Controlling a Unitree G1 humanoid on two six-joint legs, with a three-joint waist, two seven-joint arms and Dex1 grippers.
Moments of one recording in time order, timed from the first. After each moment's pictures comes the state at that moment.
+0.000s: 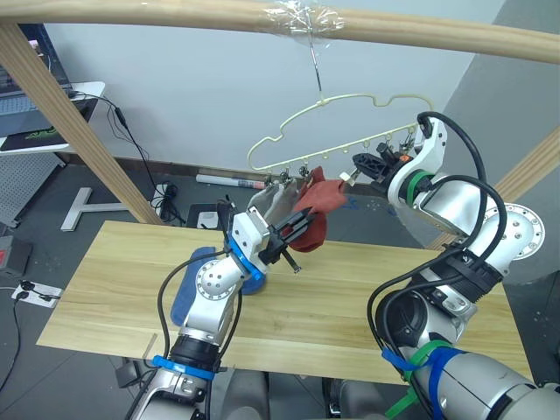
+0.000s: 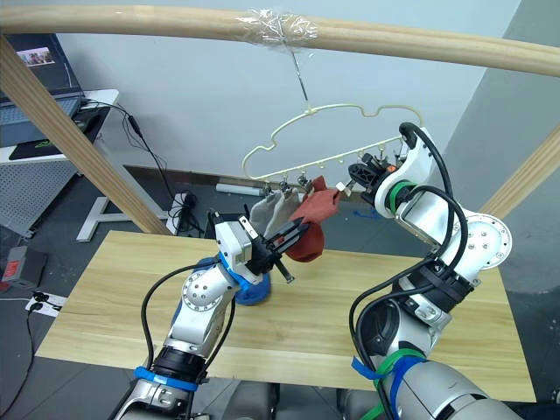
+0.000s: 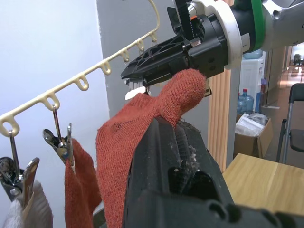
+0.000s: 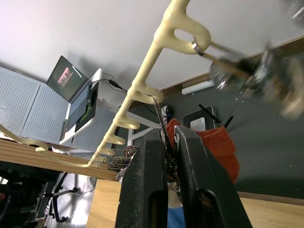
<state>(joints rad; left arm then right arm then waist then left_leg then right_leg) -0.32 0.20 -0.16 0.14 -0.11 -0.48 -0.68 -0.99 0.14 -0.87 -0.27 0.78 1.61 -0.32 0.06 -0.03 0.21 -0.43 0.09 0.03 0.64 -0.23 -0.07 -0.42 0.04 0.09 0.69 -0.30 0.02</state>
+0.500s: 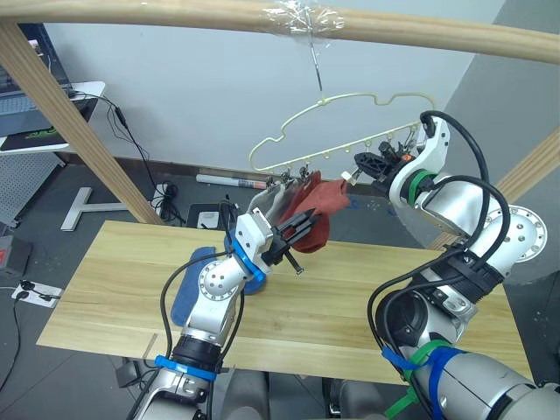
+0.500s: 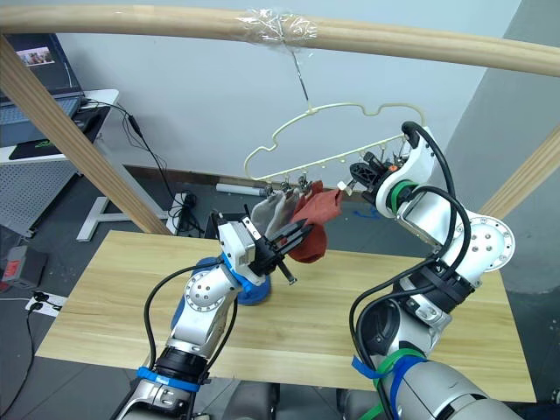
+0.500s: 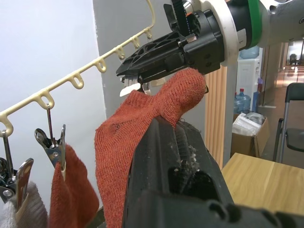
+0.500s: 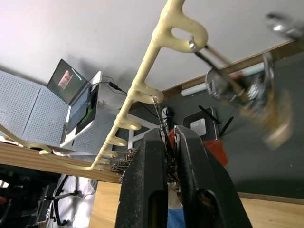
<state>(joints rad) -0.32 0.20 -0.17 0.14 -0.11 -0.48 -0.69 -0.99 0.14 -0.88 -0.27 0.86 1.61 -0.39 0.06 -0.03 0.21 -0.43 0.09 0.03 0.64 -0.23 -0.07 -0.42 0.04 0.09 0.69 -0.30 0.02</state>
